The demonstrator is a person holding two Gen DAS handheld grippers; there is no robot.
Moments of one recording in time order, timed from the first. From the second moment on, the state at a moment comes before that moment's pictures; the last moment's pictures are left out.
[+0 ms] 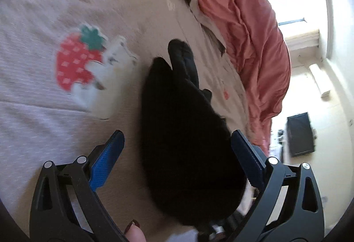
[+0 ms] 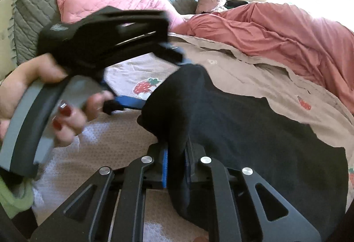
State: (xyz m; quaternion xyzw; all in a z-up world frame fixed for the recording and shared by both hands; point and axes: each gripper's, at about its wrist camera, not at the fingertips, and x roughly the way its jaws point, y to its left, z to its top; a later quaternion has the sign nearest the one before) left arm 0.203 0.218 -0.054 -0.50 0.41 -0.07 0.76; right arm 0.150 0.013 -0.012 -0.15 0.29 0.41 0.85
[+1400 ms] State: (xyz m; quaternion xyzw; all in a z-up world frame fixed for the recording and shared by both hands) left arm 0.283 -0.053 0.065 -0.26 0.48 -0.10 0.83; right arm 0.163 -0.236 0.030 0.15 0.26 0.32 0.90
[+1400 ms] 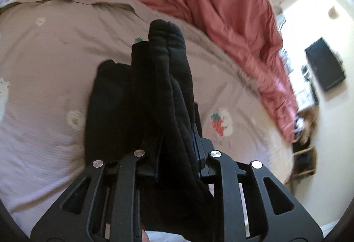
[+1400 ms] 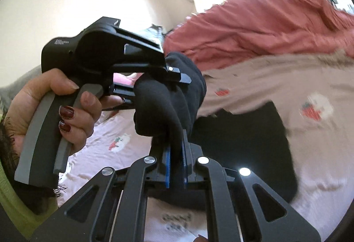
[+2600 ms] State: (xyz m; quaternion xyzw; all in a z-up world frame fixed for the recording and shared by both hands) left arm 0.191 -0.051 -0.020 -0.12 0.44 -0.07 0.89; right arm 0.255 -0.287 -0.002 0.15 0.42 0.26 0.86
